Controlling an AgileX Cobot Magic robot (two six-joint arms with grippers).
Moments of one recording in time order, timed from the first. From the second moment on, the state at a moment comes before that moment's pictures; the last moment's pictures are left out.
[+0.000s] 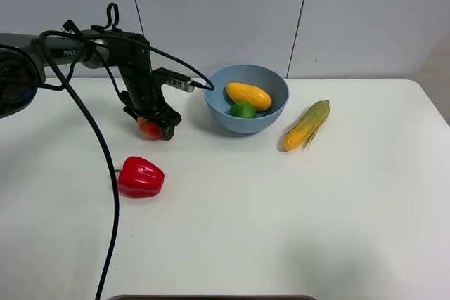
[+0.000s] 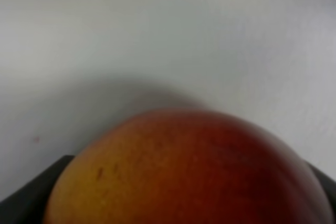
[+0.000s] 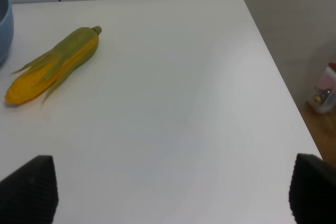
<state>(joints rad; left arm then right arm) -0.36 2.38 -1.78 -0.03 0.89 0.22 0.03 0.00 -0.57 -0.15 1.10 0.14</state>
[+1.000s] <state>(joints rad) -0.38 2.12 -1.91 -0.17 0.96 0.13 0.03 0.00 -0.57 -0.15 1.10 0.14</state>
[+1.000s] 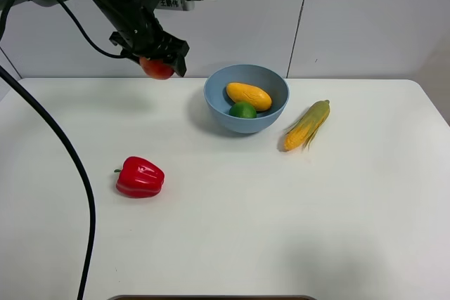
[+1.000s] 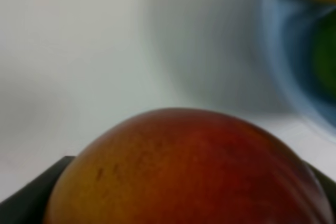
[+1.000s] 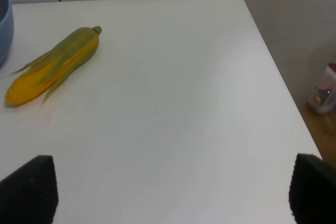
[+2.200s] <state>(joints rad) -0.65 2.34 -1.95 -0.19 0.56 0.13 0.03 0.00 -0.57 -0.15 1.10 0.14</state>
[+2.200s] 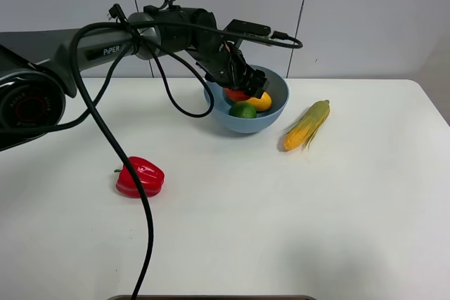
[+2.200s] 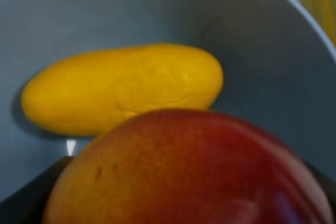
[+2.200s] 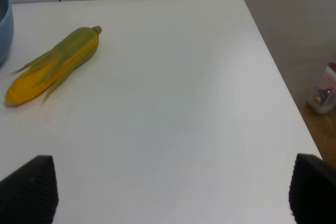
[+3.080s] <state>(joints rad) -0.62 2.39 -1.98 -0.18 0.57 0.14 0.03 0.00 -0.57 -0.15 1.10 0.14</state>
